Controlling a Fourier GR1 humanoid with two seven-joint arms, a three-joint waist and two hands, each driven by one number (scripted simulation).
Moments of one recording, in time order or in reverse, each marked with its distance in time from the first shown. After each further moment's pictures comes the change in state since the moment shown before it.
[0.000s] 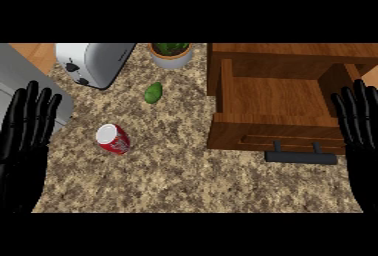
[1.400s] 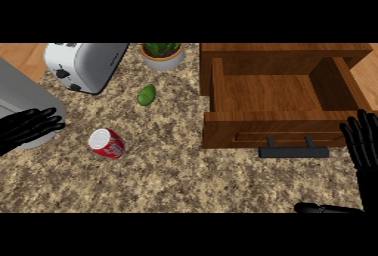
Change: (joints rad) left arm -0.168 0.616 0.070 0.583 0.807 -1.047 -0.001; right arm 0.185 0.000 -0.078 0.008 -0.054 0.033 0.079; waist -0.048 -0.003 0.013
